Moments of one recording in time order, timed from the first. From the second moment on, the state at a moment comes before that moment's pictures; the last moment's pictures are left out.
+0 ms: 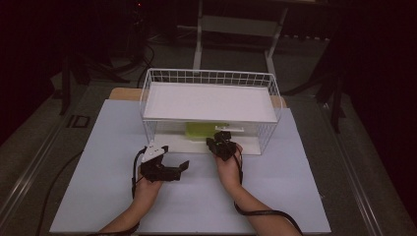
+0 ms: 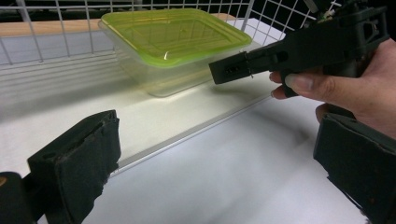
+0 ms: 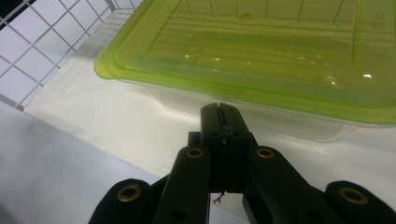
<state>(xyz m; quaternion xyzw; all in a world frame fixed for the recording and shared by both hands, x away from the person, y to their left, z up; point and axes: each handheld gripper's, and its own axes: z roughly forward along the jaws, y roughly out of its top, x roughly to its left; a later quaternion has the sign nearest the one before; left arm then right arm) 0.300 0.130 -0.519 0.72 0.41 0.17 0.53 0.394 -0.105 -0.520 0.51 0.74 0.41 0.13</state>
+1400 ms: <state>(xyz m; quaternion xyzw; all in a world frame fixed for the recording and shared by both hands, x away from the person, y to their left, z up) 0.297 0.123 -0.500 0.74 0.36 0.15 0.55 0.338 -0.122 -0.502 0.41 0.76 0.48 0.13</state>
